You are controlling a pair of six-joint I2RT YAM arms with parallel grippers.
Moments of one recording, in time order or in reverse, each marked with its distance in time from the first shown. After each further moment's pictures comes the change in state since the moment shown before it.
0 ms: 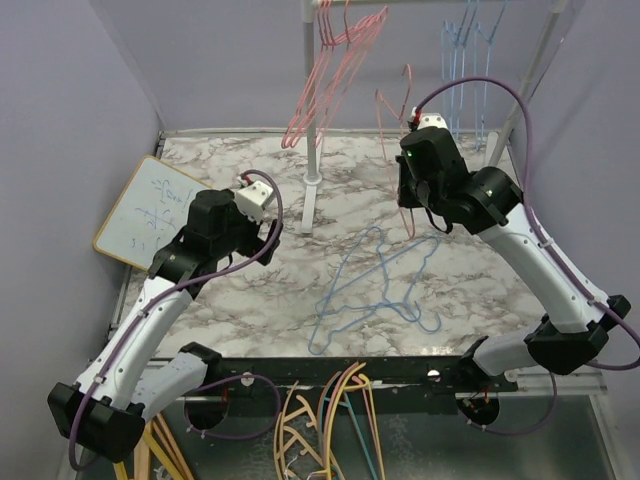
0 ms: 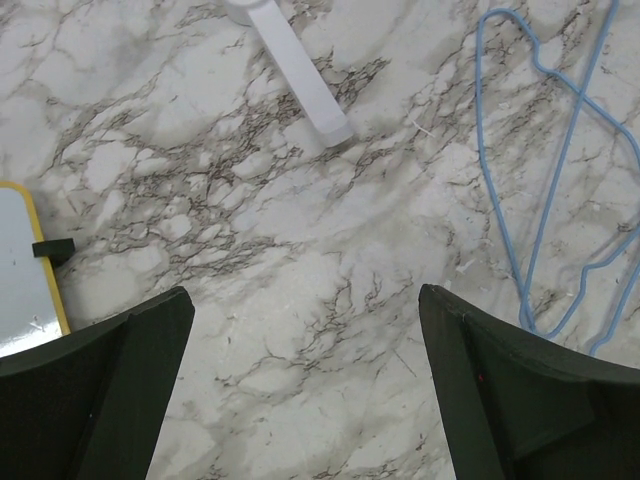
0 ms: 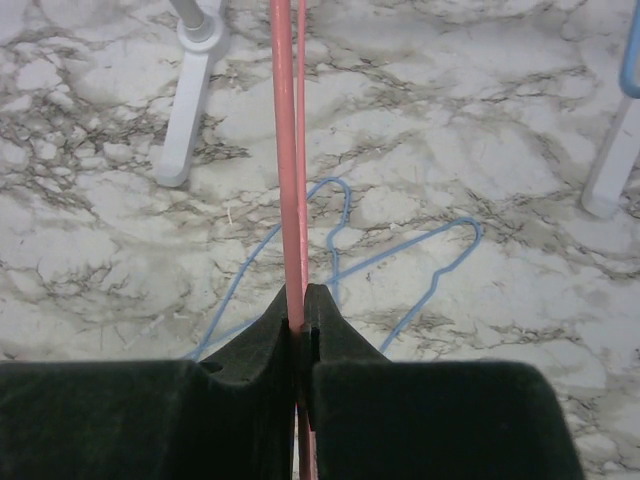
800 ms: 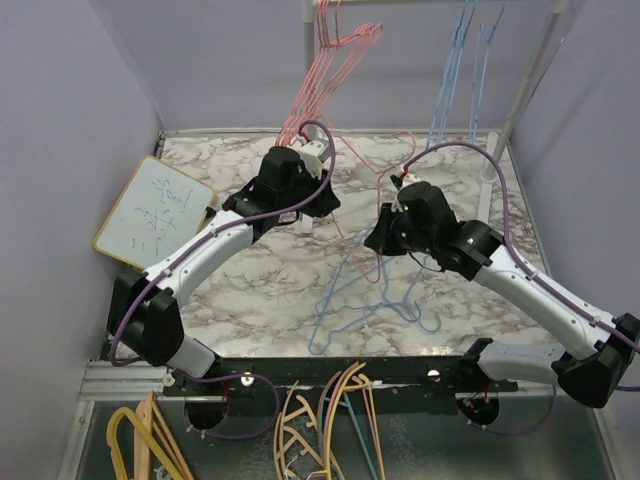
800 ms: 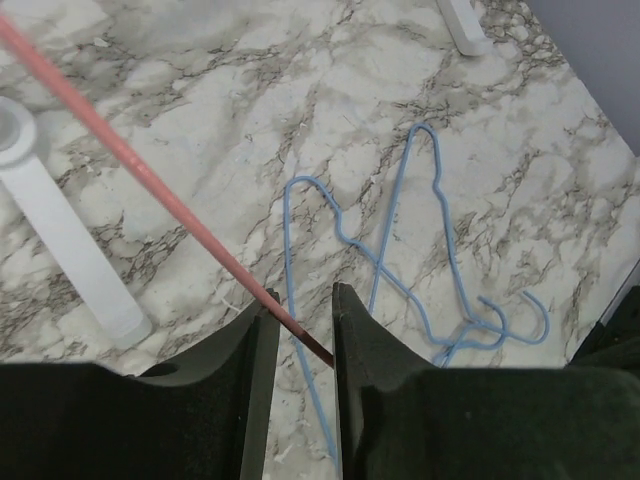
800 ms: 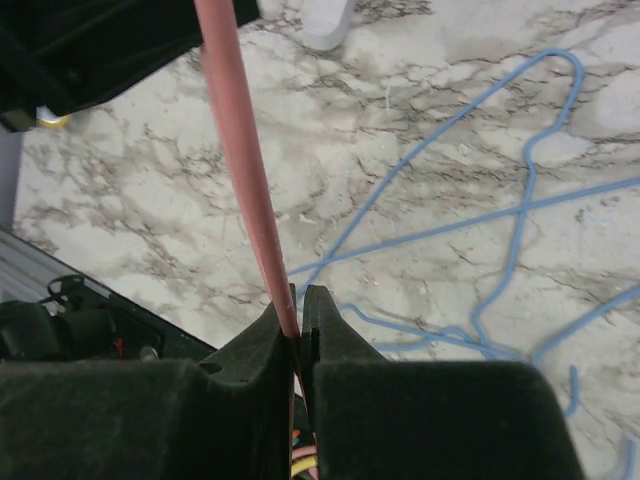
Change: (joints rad) left arm -0.147 0.576 0.299 0.336 0.167 -0.404; right arm 0.013 -0.243 -0.615 0.426 -0.394 0.186
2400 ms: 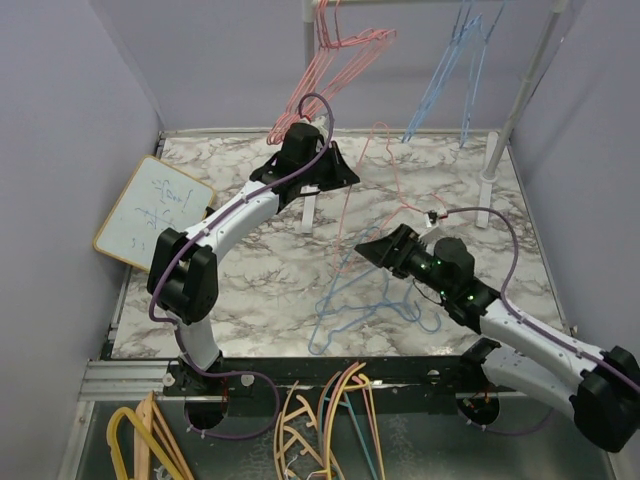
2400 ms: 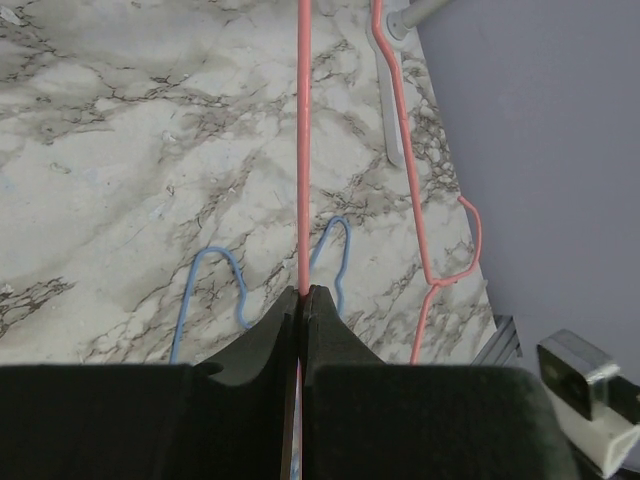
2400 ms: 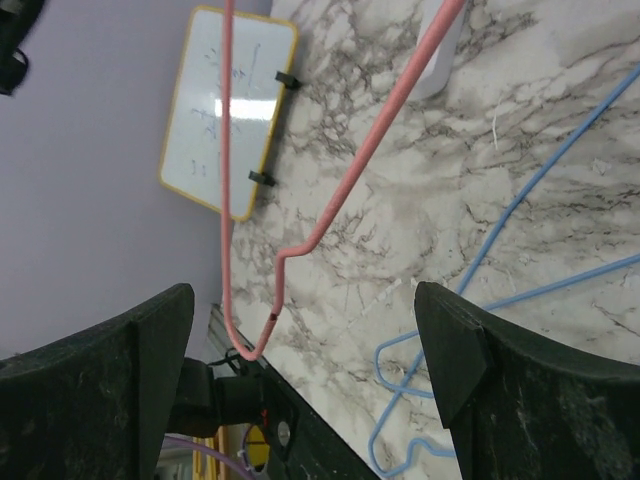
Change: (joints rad) left arm 0.015 0.264 0.276 0.036 0.024 -0.439; right arm -0.134 -0.320 -0.702 0.854 -0.180 0.399
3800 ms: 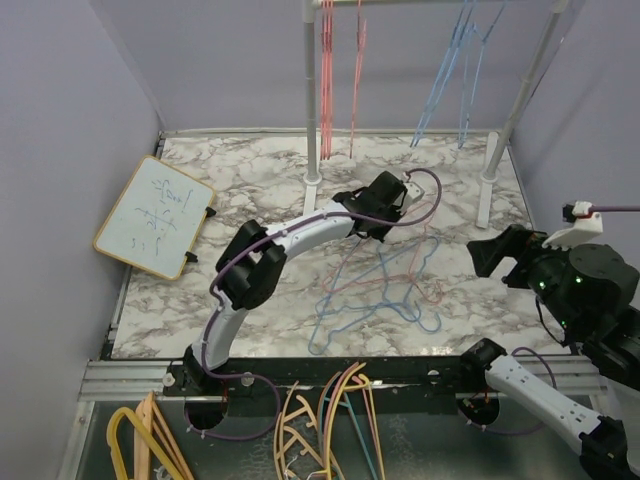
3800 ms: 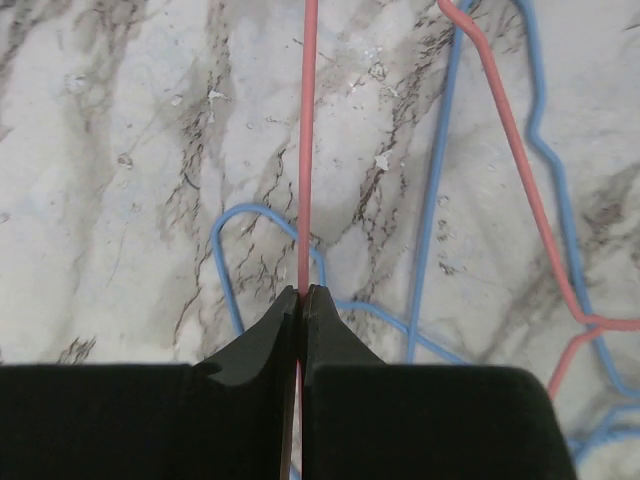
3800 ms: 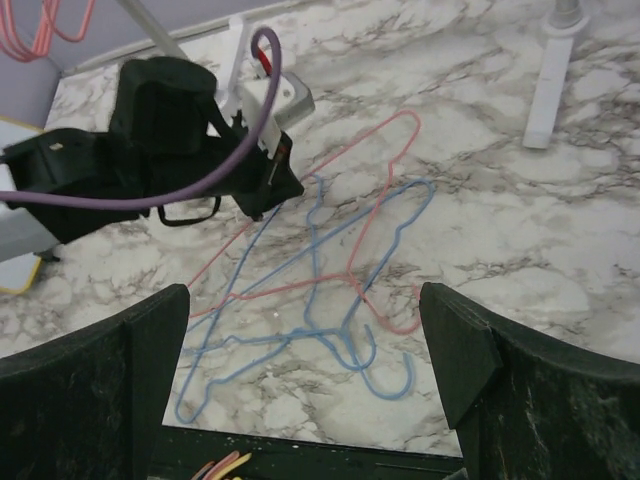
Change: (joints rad) left arm -0.326 0.425 0.290 -0.283 -0.336 0.718; right arm -0.024 -0.224 1.011 -1.406 0.546 -0.522
